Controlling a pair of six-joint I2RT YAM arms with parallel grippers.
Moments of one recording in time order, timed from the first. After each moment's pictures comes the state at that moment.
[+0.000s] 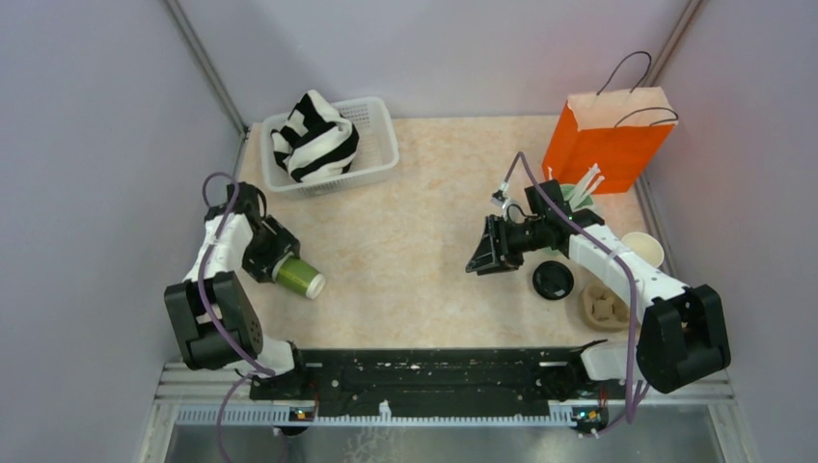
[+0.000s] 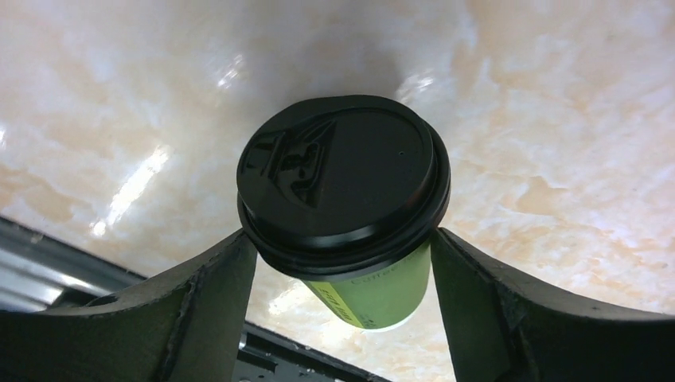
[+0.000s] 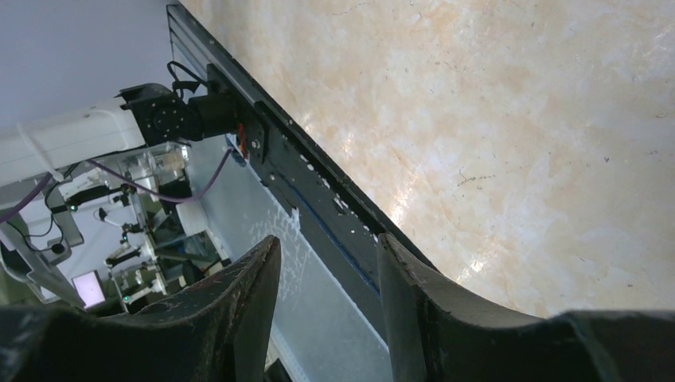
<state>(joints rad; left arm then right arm) 0.26 1.43 0.99 -0.92 -0.03 -0.63 0.36 1.32 0.90 -0.59 -0.82 0.42</state>
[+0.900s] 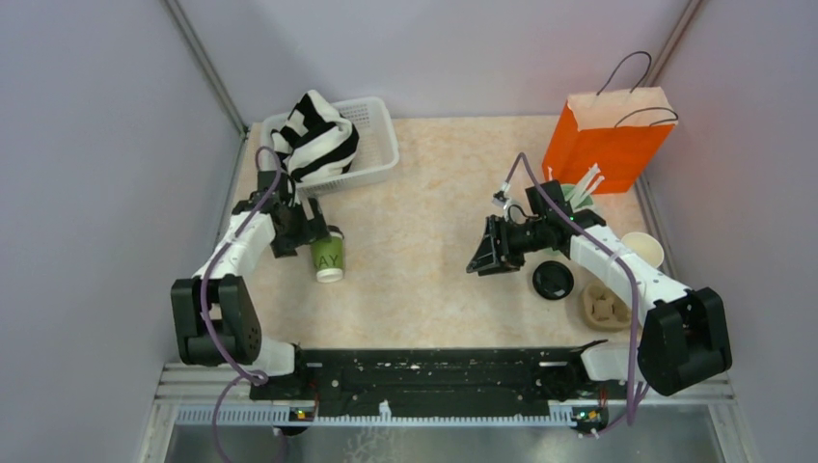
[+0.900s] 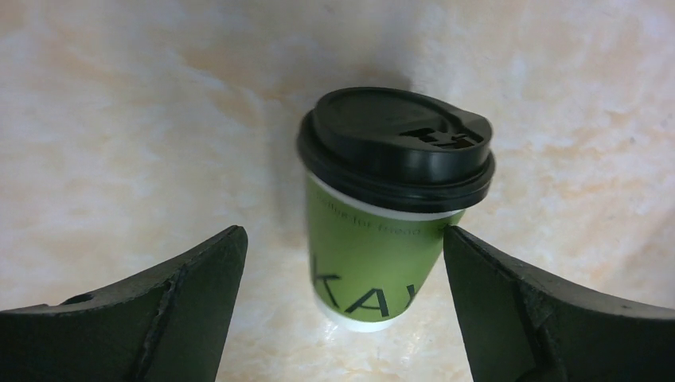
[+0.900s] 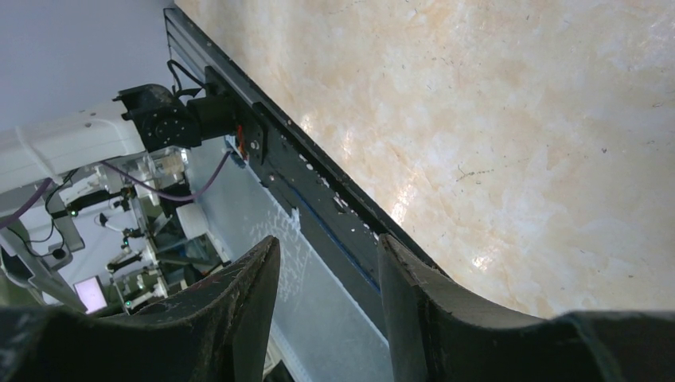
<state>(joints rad) 0.05 1.44 1.03 -0.70 0.05 -0.34 0.36 1.30 0.90 -0.61 -0.80 0.43</state>
